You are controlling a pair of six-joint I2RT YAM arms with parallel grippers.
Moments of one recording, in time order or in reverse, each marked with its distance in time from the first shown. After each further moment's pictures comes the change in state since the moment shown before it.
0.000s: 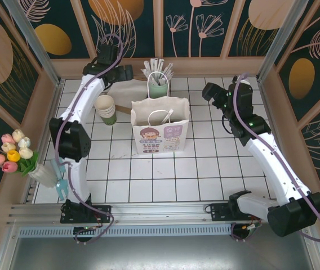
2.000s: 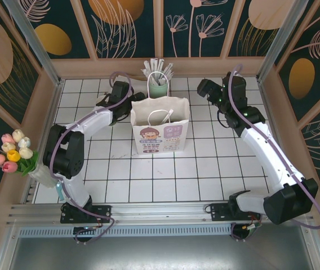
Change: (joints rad) left arm -0.133 -0.288 -0.848 0.633 0.183 -0.438; right arm 0.006 0.117 0.092 -0.040 -0.053 0.037
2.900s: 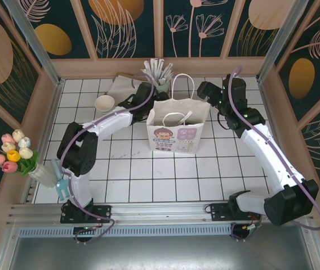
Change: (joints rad) left arm -0.181 0.081 0.141 -0.018 -0.127 -0.117; right arm -0.001 -0.013 -0.024 -0.005 -0.008 -0.004
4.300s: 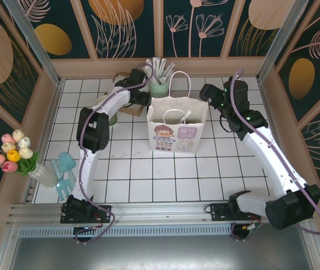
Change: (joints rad) left arm 0.196 0.488 0.618 -0.492 -0.004 0.692; right arm 0.000 -0.040 -0.010 -0.052 0.032 -0.003
